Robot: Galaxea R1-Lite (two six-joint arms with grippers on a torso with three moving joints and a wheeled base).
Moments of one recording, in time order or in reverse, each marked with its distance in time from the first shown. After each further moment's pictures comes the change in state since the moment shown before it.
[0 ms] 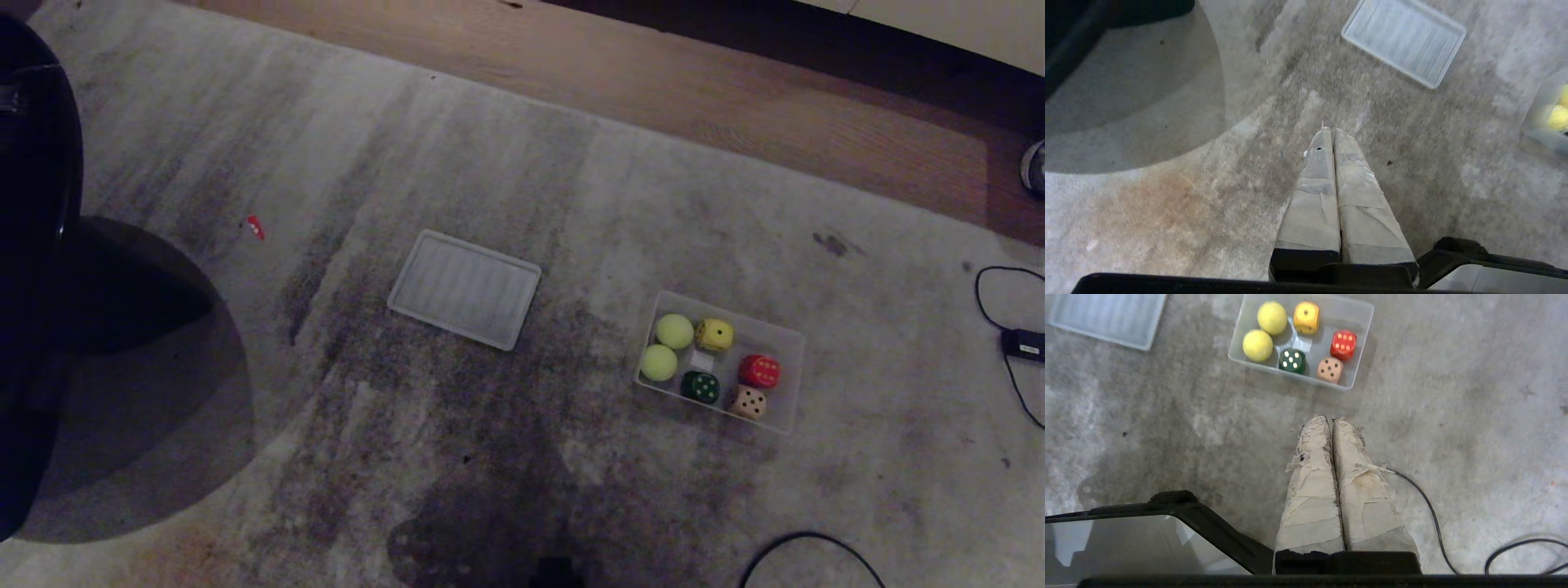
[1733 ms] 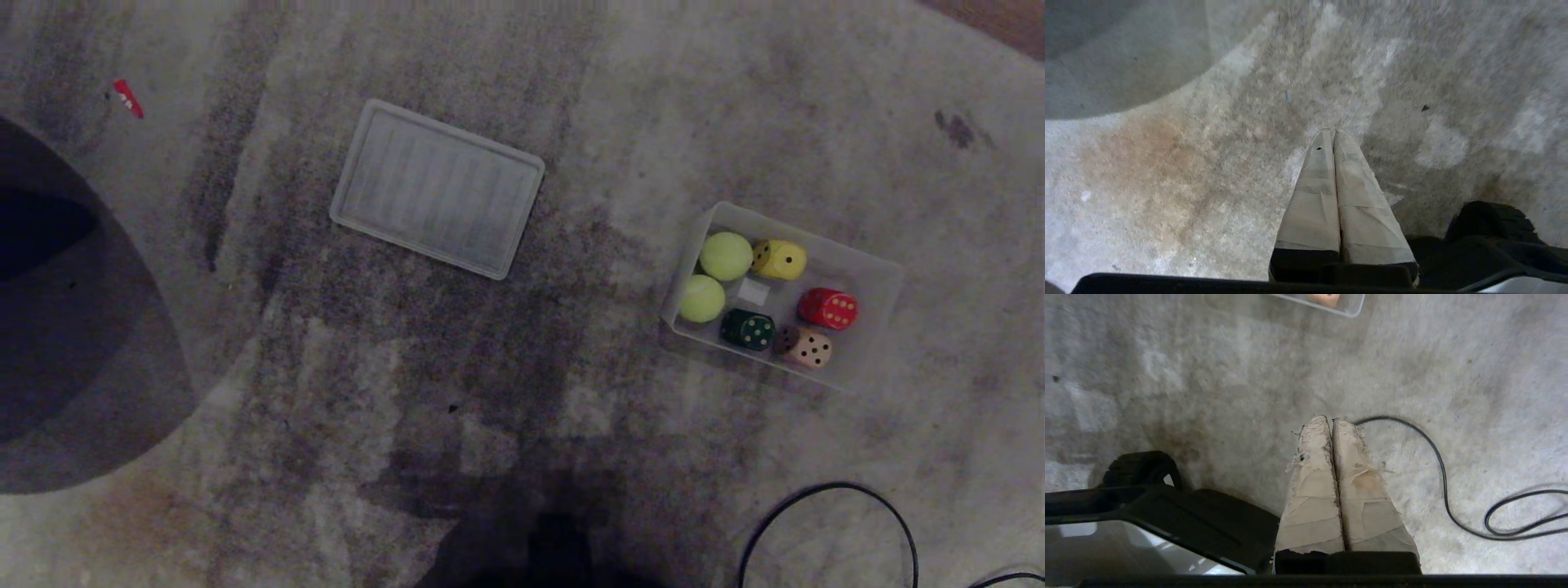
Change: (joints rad) left arm 0.000 0.000 0.000 0.000 0.000 0.000; right arm 0.000 0.000 0.000 0.000 0.000 0.000
